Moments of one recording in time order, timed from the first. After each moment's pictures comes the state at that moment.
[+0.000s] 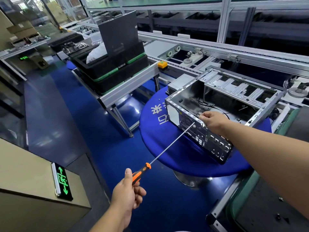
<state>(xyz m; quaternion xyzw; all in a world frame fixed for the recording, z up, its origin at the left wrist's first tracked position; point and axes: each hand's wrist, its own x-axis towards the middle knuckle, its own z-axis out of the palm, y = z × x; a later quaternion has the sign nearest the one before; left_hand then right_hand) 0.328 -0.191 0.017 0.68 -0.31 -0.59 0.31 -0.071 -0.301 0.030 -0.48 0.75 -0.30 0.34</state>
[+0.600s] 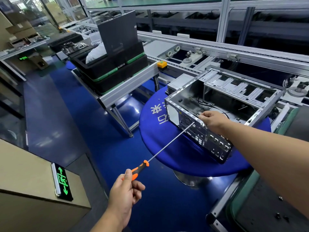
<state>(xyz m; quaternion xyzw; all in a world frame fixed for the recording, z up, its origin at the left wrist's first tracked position) 0.333 -0.189 0.015 0.61 -0.36 -0.60 0.38 -0.073 -0.300 0.028 -0.47 0.75 -0.31 0.34</state>
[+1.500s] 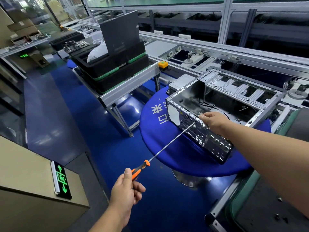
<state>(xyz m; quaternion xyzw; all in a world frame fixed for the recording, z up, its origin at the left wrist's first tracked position) 0.332 -0.187 0.016 0.64 -0.36 -0.58 0.35 -0.077 -0.303 0.022 -0.46 0.75 -0.32 0.36</state>
